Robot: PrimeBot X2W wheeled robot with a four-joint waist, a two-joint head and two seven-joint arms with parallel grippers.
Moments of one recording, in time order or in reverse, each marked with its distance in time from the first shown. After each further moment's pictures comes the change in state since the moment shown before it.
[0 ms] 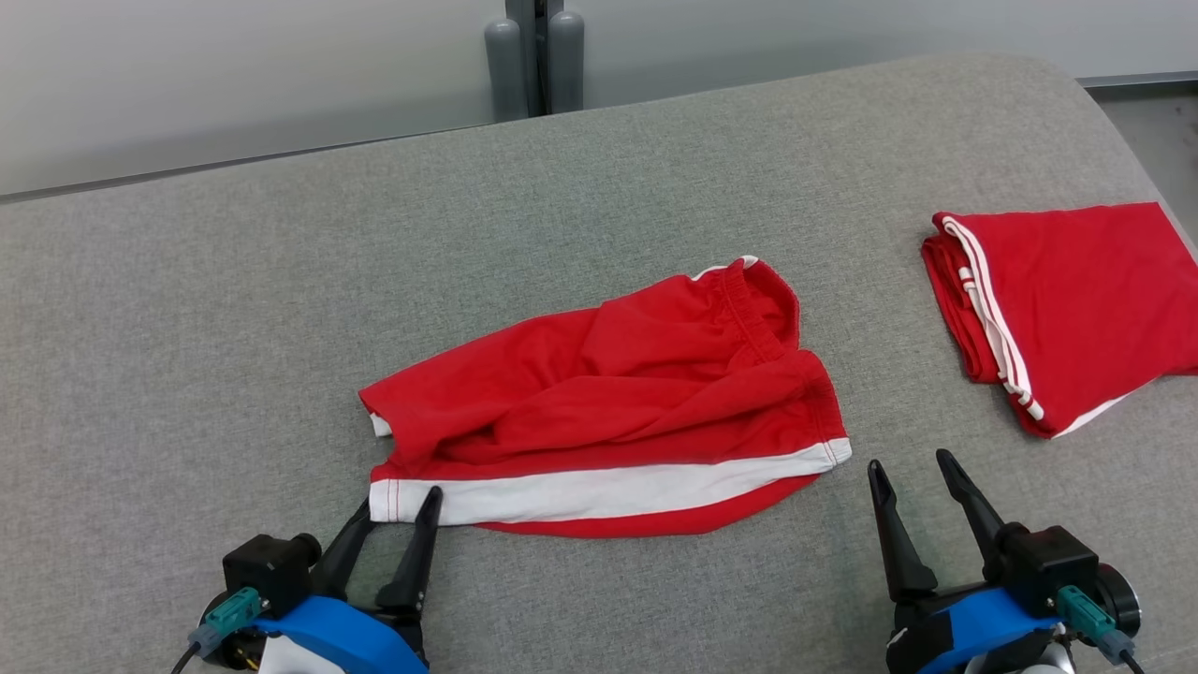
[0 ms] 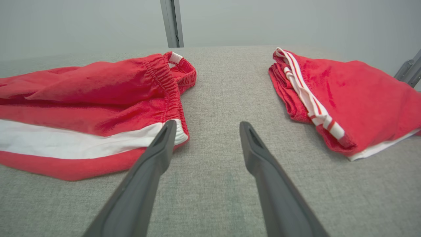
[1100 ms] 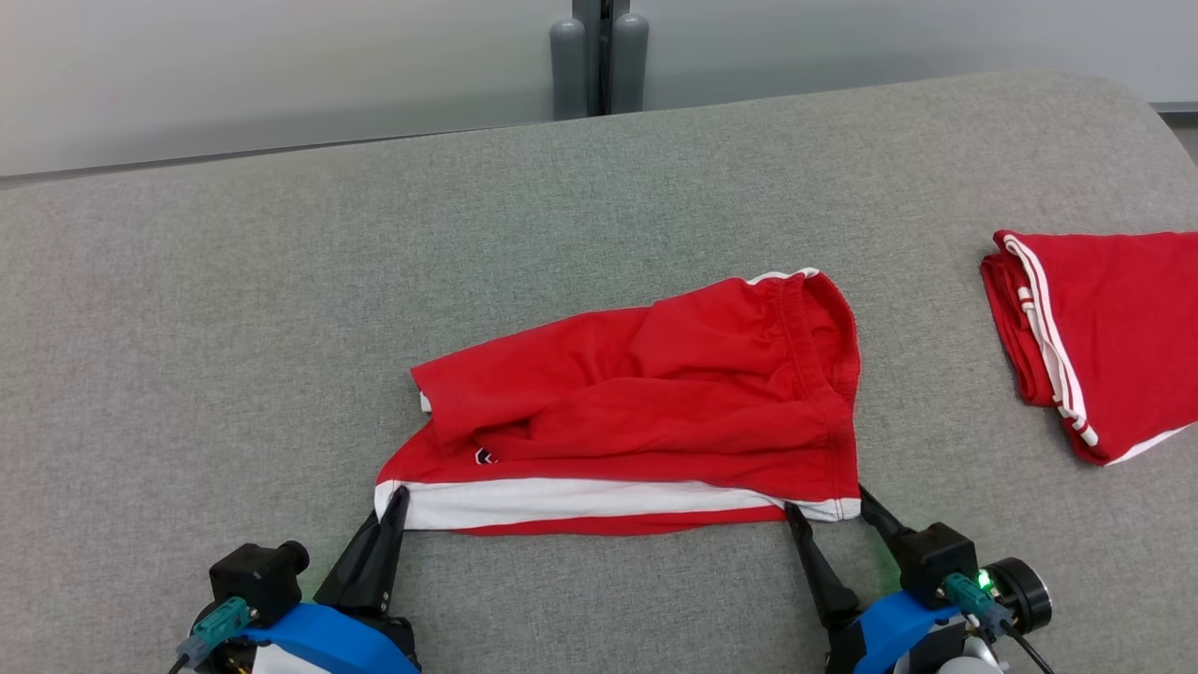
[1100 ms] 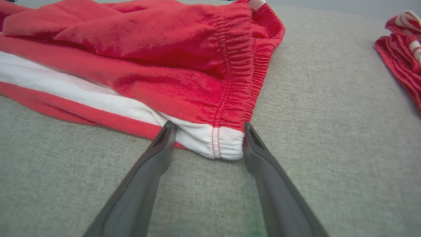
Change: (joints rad) left arm 0.030 -0.023 0.073 -0.009 0.048 0.000 0.000; right arm -0.110 0.000 0.136 0.243 -0.061 0.000 0.000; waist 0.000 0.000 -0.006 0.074
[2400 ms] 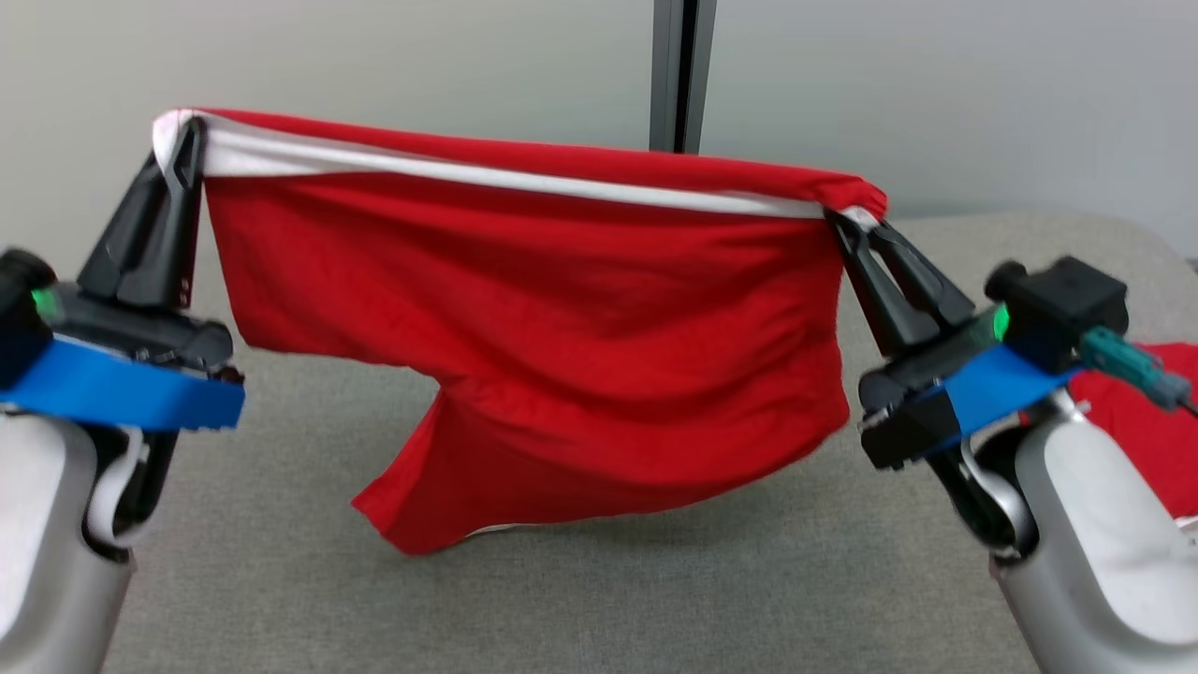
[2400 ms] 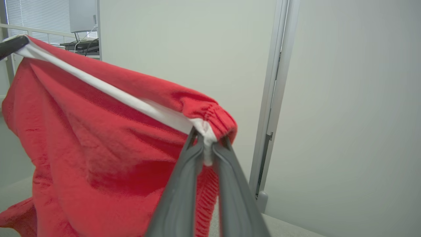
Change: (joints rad) left arm -0.323 0.217 0.176 -0.326 0.110 -0.001 0.034; right arm -0.265 -0.186 0.110 -0.453 0.339 0.001 0.203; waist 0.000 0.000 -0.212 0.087
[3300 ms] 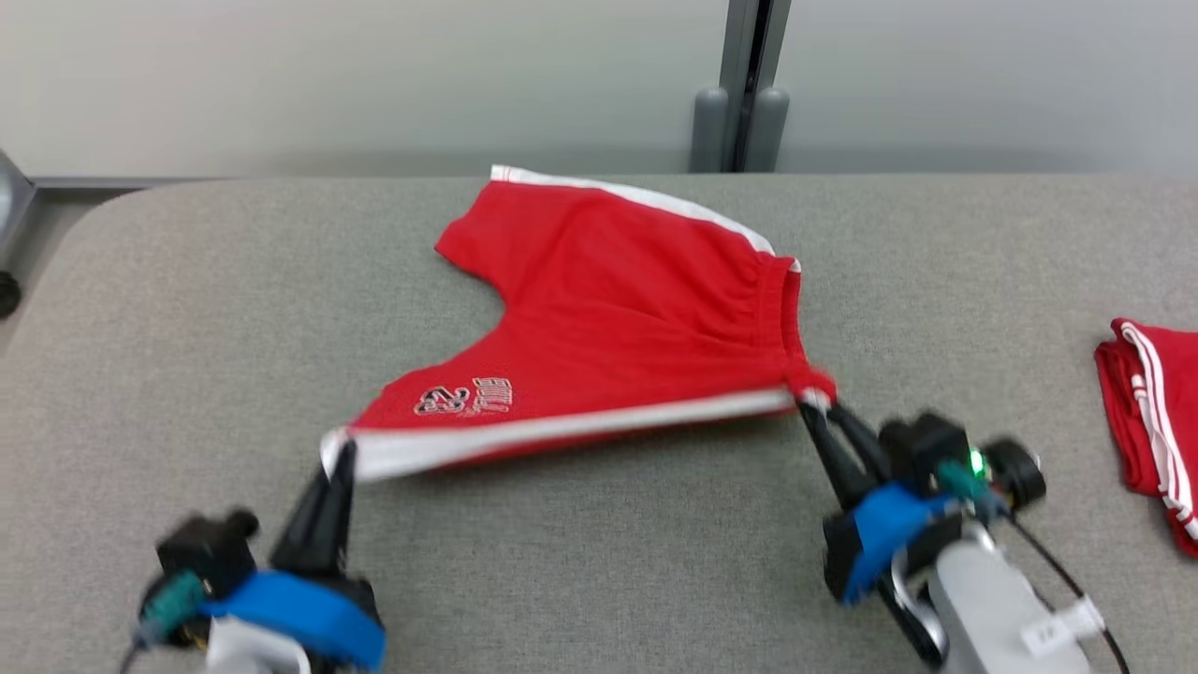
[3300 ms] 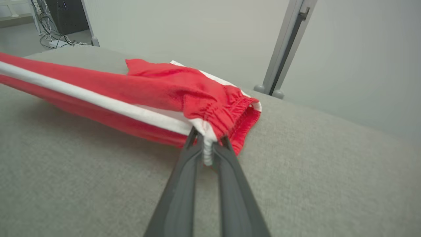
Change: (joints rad) left arm 0.253 -0.224 -0.027 0.312 -0.012 0.000 -0.032; right arm -0.021 0.111 0.020 0.568 -0.276 0.000 -0.200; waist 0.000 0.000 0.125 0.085
